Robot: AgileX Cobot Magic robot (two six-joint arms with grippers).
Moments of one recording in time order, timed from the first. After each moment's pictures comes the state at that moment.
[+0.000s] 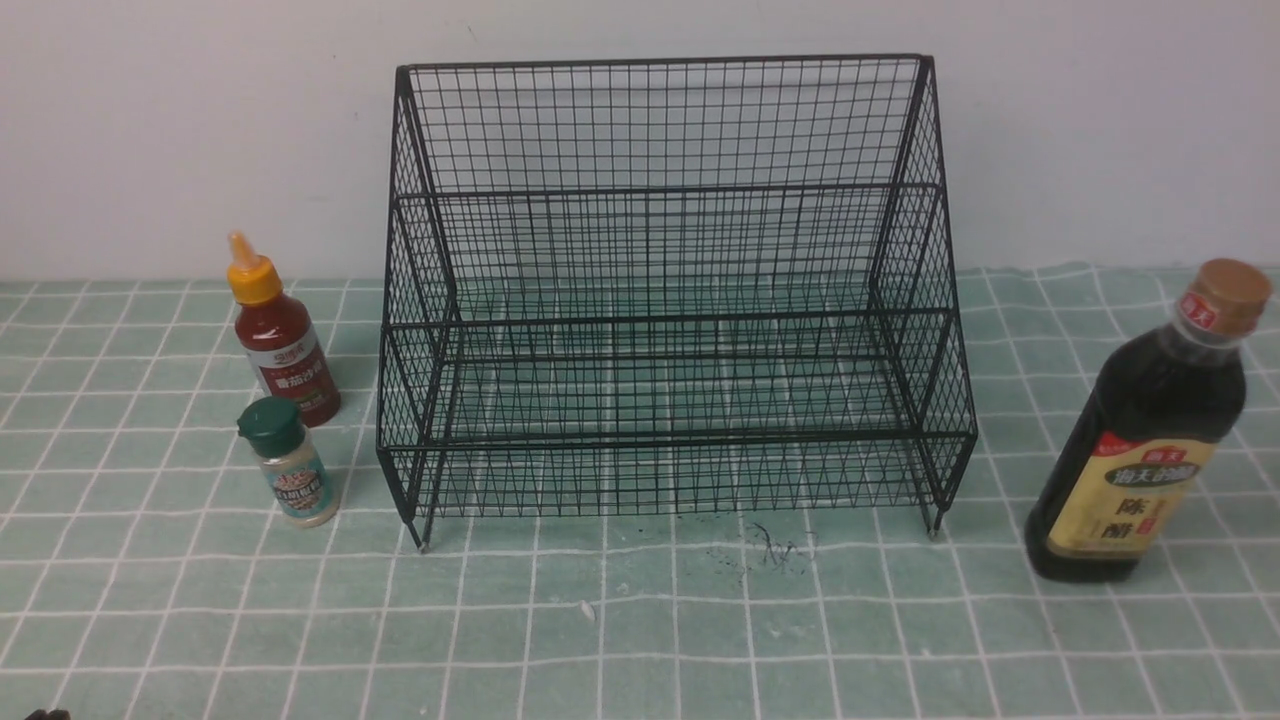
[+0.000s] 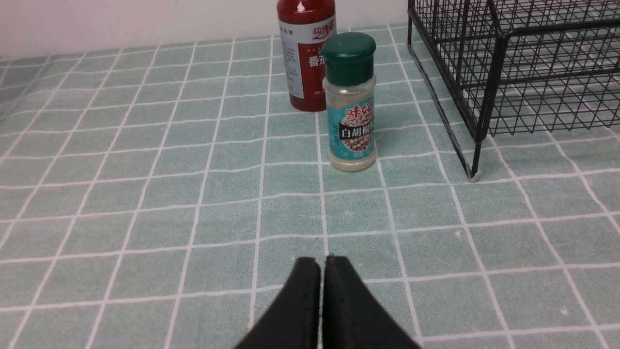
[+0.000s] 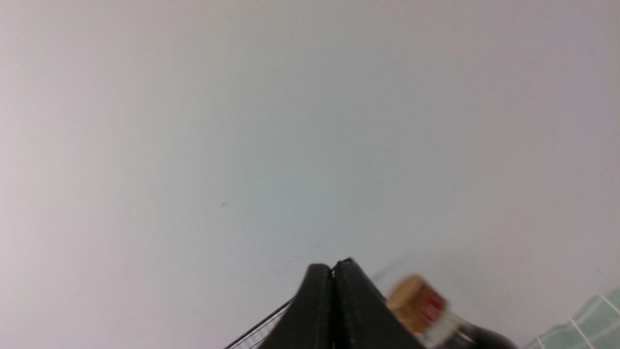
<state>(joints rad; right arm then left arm) 0.08 0.04 -0.24 0.35 0.10 0.32 0.00 -0.01 0.03 -0.03 0.38 0.05</state>
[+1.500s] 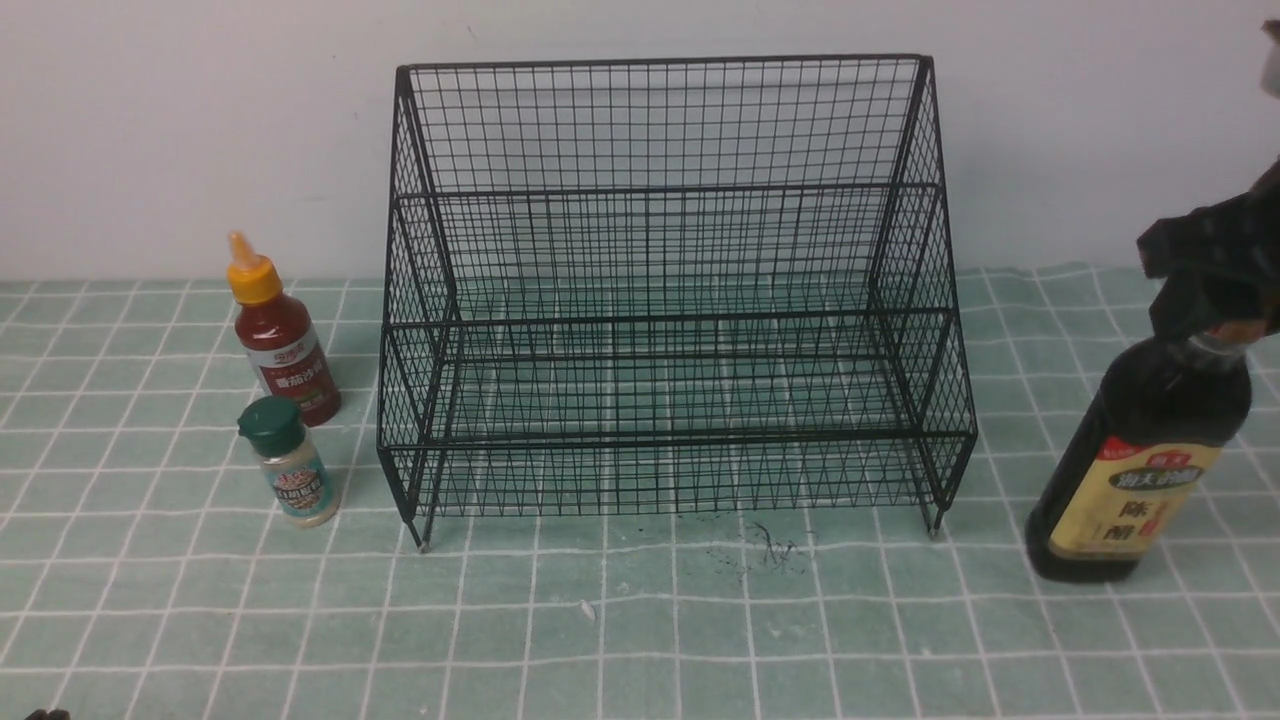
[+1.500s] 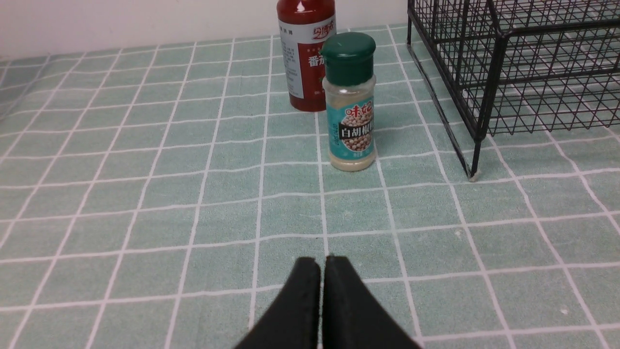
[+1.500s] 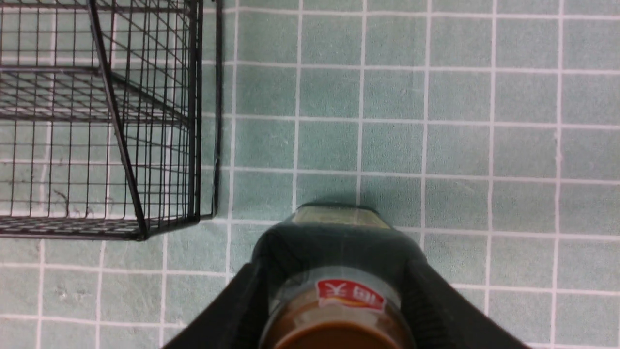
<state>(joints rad) 0.08 1.48 -1.37 0.05 1.20 0.05 0.00 -0.01 0.03 -0.03 0.38 0.05</state>
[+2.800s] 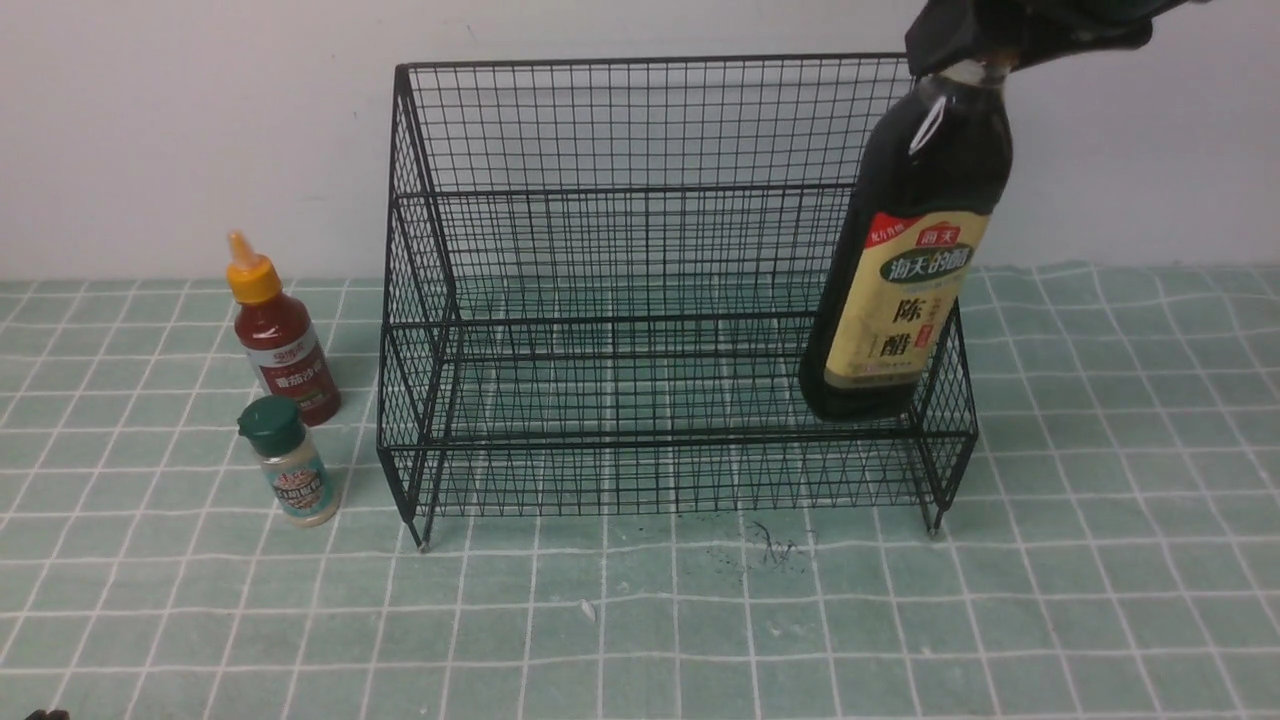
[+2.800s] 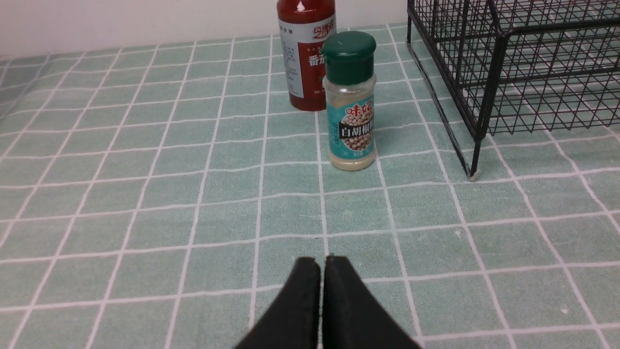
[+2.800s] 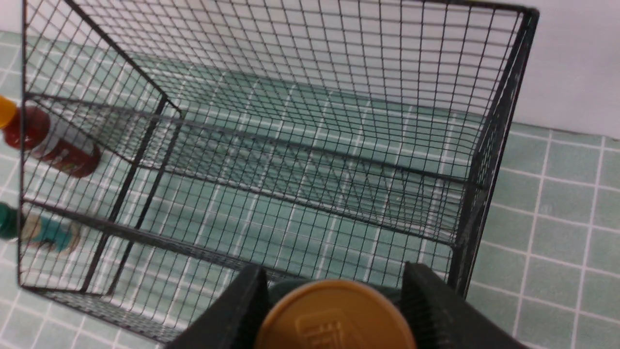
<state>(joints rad) 0.33 1.65 -1.87 0.16 1.19 0.12 0.00 -0.01 0.03 -0.03 0.38 0.05</state>
